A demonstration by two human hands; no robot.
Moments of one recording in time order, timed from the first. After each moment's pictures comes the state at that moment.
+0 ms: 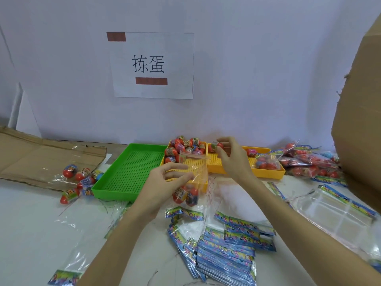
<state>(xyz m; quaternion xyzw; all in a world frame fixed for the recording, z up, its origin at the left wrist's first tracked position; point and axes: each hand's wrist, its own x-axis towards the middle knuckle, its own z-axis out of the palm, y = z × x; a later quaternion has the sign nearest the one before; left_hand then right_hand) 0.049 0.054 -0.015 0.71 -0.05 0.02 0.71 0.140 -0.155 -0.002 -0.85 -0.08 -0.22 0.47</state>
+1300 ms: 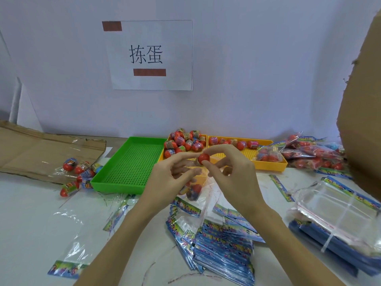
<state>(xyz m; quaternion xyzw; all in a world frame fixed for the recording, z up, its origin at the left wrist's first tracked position) 0.044 0.042 -0.020 0.75 -0.20 0.13 0.61 0.047 -0.147 -0.003 -0.80 -0.25 -0.29 0.46</state>
